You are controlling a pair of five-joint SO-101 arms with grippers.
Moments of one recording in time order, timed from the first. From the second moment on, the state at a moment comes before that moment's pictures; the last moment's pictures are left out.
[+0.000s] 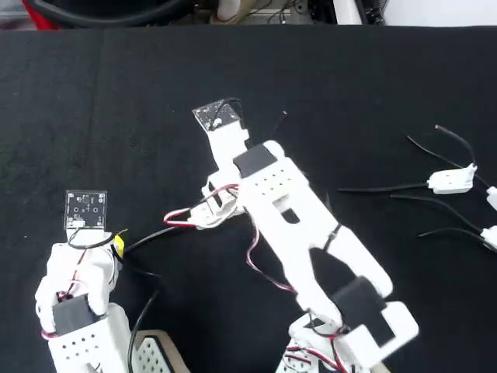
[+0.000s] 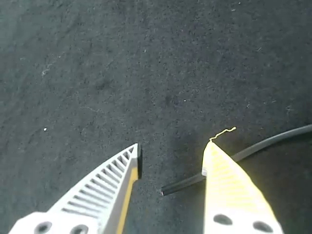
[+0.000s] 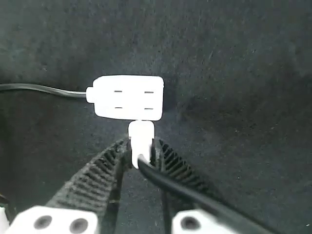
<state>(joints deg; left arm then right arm) -26.0 -104.0 92.6 67.3 -22.5 -31.8 -5.8 21.8 72.6 -7.0</state>
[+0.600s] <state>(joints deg) -26.0 -104.0 92.6 67.3 -22.5 -31.6 0.3 21.2 65.2 -9.0</state>
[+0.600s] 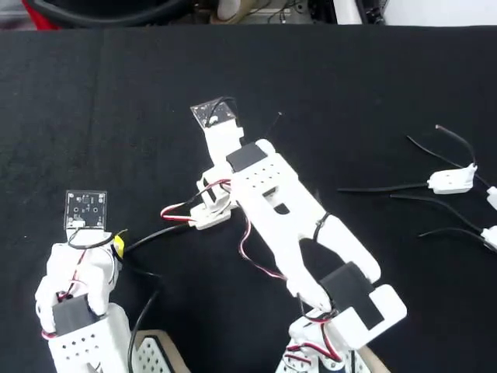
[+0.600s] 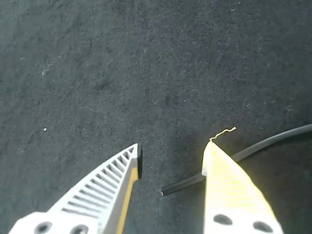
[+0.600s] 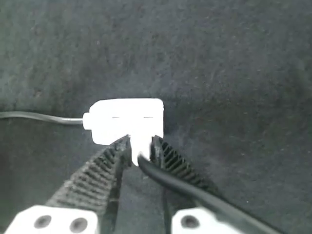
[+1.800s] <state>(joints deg) -26.0 -104.0 92.6 67.3 -22.6 -29.6 0.7 22.2 62.6 -11.2</state>
